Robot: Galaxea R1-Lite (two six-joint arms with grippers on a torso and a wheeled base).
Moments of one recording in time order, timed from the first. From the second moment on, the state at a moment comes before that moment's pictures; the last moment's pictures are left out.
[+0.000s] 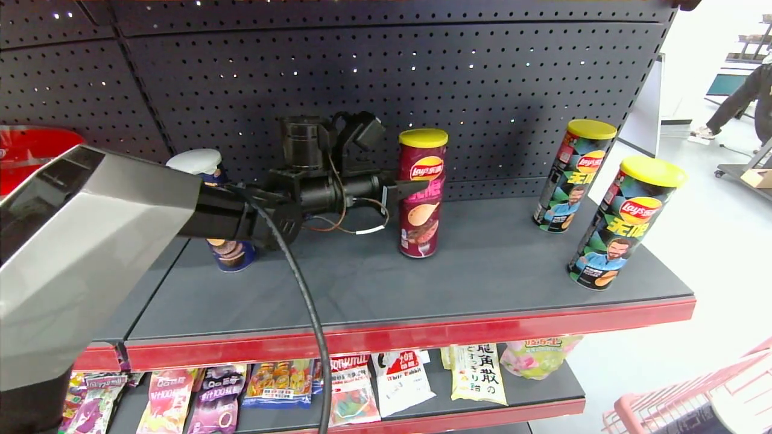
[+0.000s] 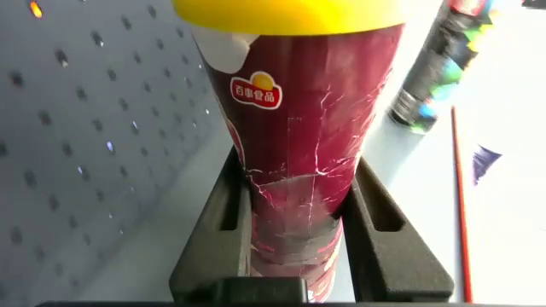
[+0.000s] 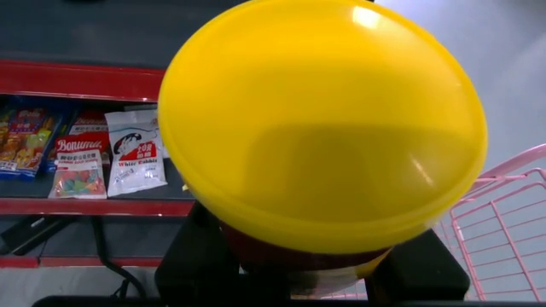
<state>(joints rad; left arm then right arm) -0.48 2.22 -1.54 -0.59 -0.62 0.08 0.09 0.32 -0.33 0.19 -0.08 -0.12</state>
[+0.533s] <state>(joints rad) -0.51 2.04 -1.10 -0.89 -0.61 0.08 0.09 0.32 -0.34 0.19 -0.08 -0.12</state>
